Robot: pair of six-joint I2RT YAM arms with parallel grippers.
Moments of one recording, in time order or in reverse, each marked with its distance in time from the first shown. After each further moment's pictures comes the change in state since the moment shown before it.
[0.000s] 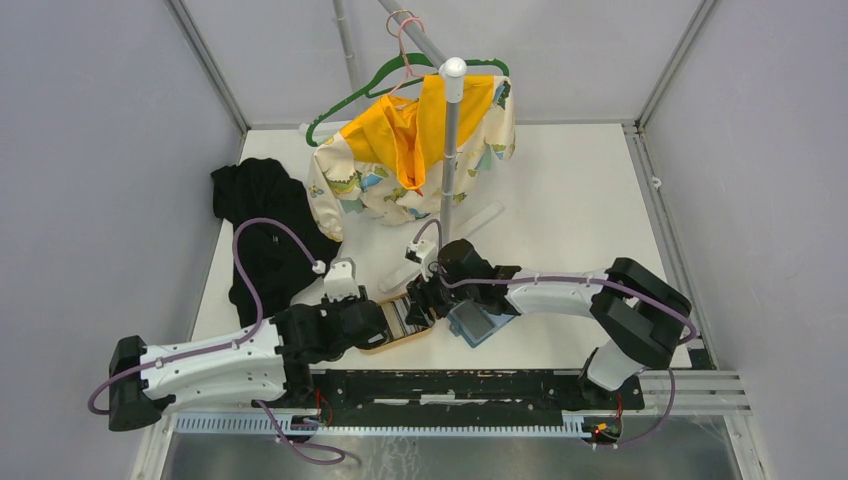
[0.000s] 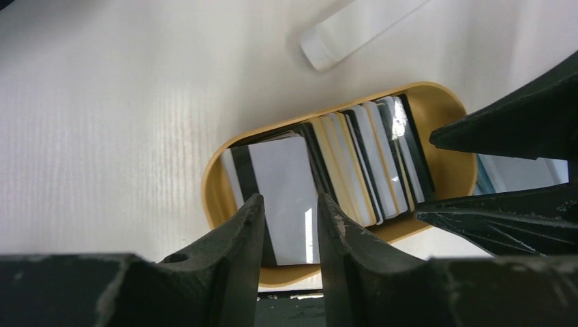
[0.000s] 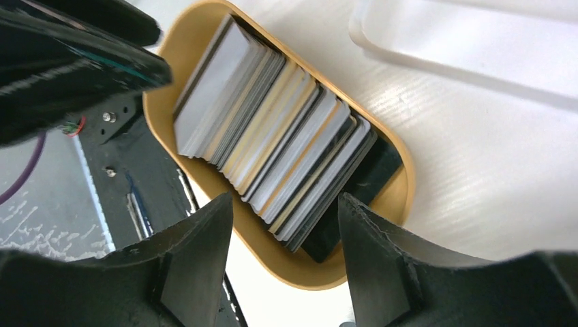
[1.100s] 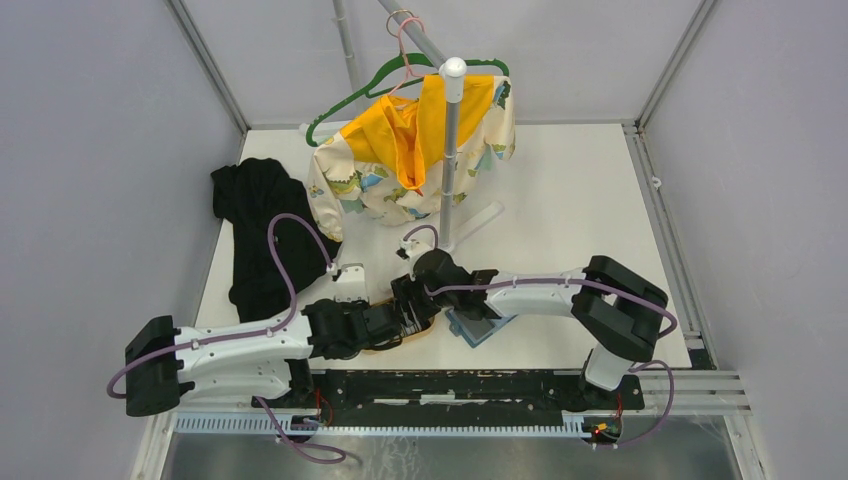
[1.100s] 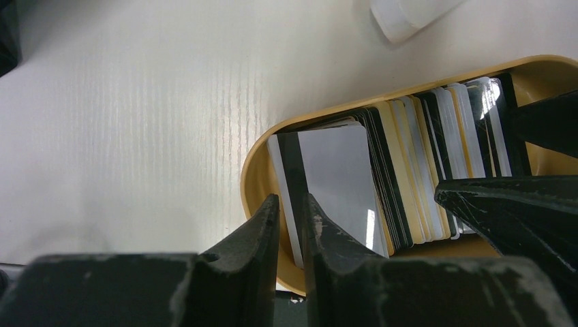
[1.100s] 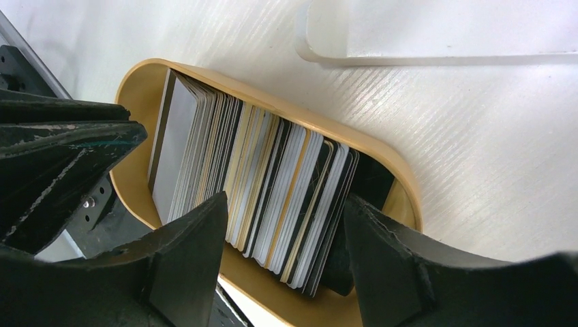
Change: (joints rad) left arm 0.000 0.207 0.022 -0.105 -0.003 -0.057; right arm 0.105 0.104 0.118 -0.111 0.321 0.255
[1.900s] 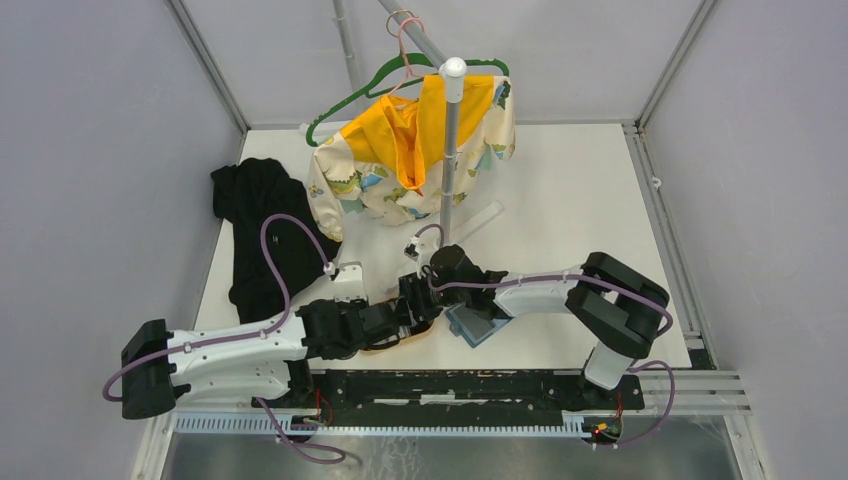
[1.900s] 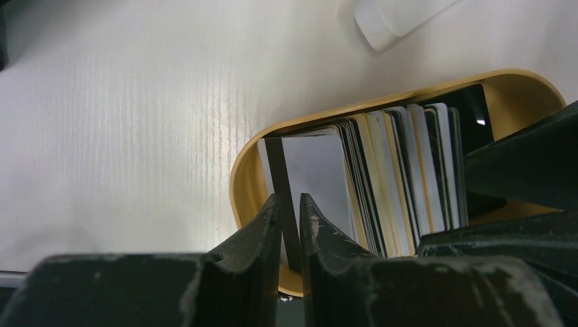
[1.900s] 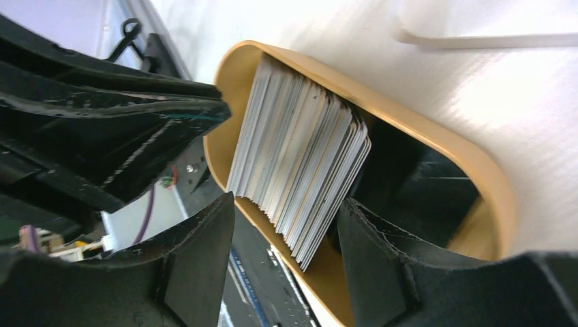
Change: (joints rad) left arm 0.000 -0.037 0.000 0.013 0.000 0.000; right arm -0.067 0.002 -0.118 0.258 -0.307 0.159
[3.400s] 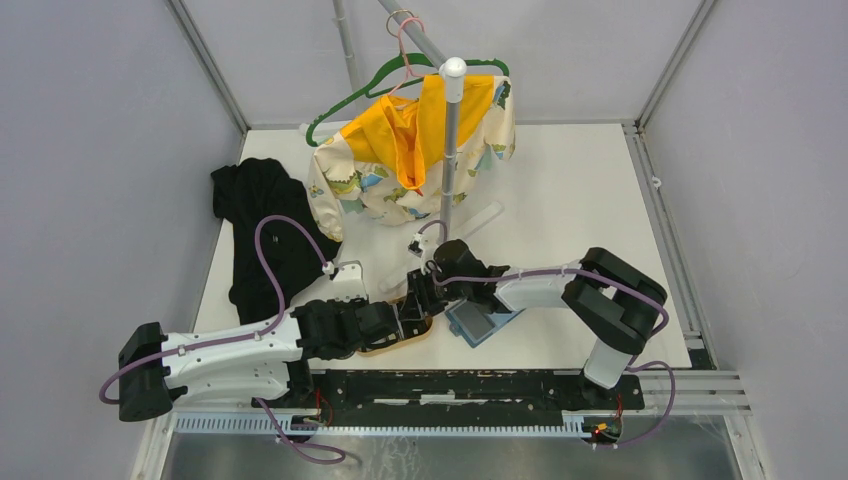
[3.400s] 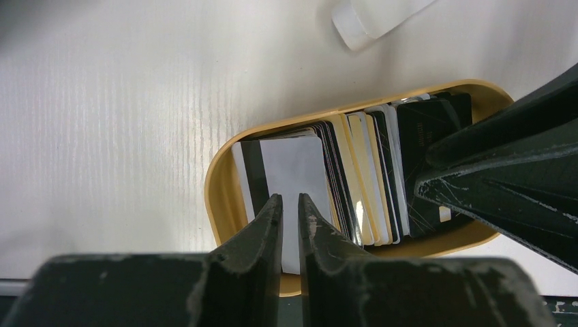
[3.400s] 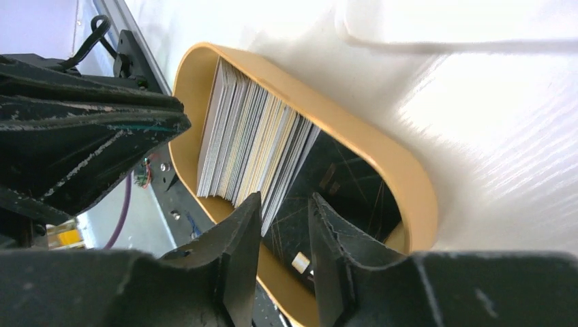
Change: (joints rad) left arm 0.000 -0.034 0.000 0.029 0.017 0.001; right arm -0.053 0.029 -0.008 0.004 -0.053 -0.033
